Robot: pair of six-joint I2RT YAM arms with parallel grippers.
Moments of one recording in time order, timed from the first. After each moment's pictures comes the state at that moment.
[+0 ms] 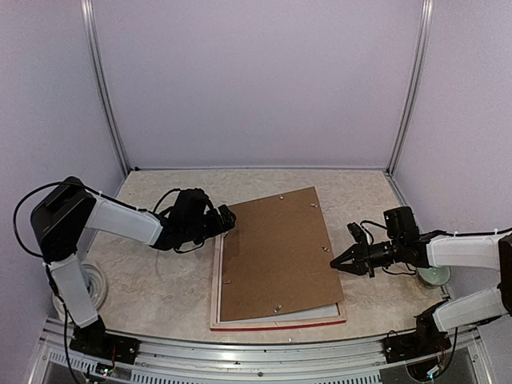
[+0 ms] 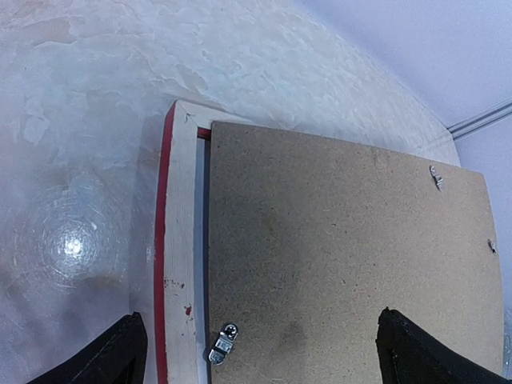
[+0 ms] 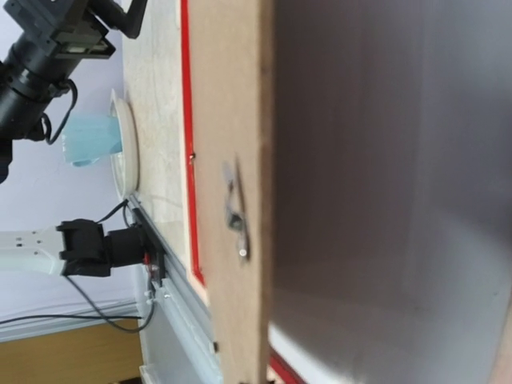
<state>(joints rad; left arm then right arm) -0.69 1.81 0.91 0.31 -0.16 -0.85 0.33 1.24 0.44 0.01 -0.92 0.76</state>
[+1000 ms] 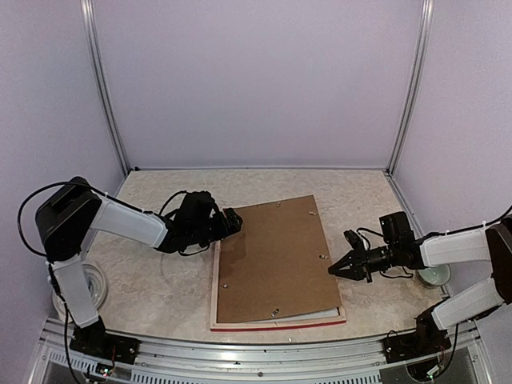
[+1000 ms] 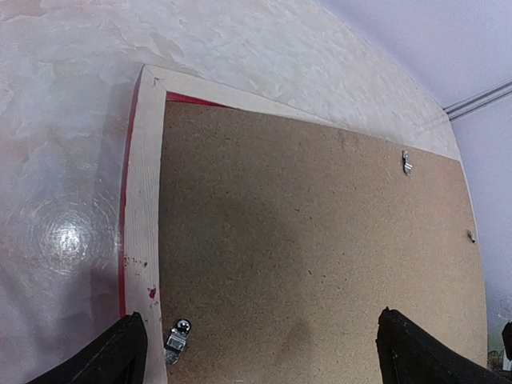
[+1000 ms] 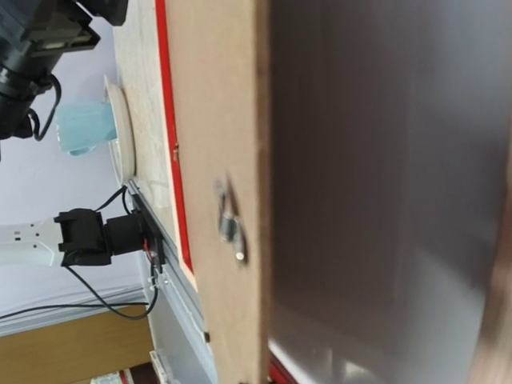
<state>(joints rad) -0.73 1.84 0.92 0.32 -0.15 -0.86 0.33 1.33 0.41 0.08 -0.97 0.77</state>
